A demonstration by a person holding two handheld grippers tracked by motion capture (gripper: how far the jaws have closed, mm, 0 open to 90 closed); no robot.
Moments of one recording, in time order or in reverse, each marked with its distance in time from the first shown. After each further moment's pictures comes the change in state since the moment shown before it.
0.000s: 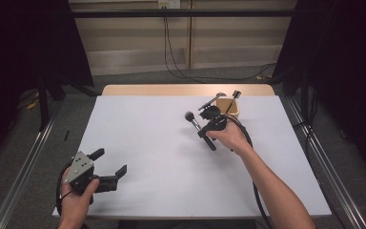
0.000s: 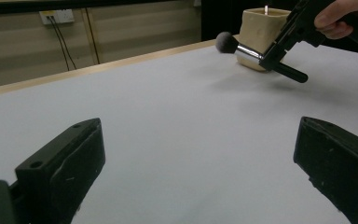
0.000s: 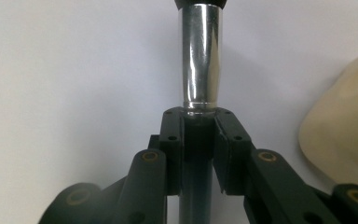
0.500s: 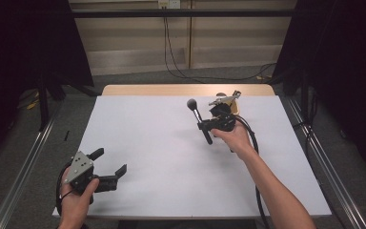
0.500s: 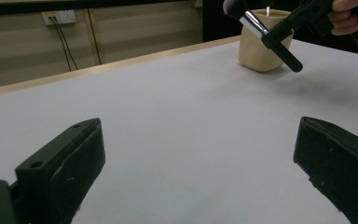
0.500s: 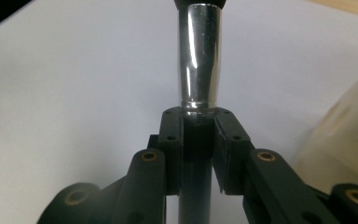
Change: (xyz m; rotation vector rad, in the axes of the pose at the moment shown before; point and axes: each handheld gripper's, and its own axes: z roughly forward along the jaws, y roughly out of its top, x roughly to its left) left arm 0.000 0.000 0.000 -0.002 0.006 0.001; right arm -0.007 -0.017 -0.023 -0.330 0.072 0.037
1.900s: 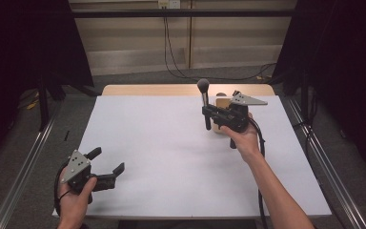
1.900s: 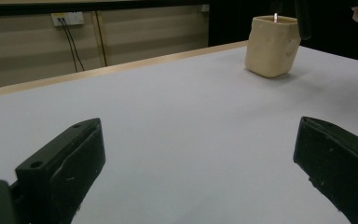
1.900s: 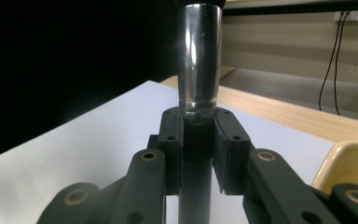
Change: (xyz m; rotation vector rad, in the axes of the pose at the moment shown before) left arm 0.004 0.000 -0.002 -0.017 0.024 -0.026; right arm 0.000 -0.009 -0.045 -0.502 0.082 -0.053
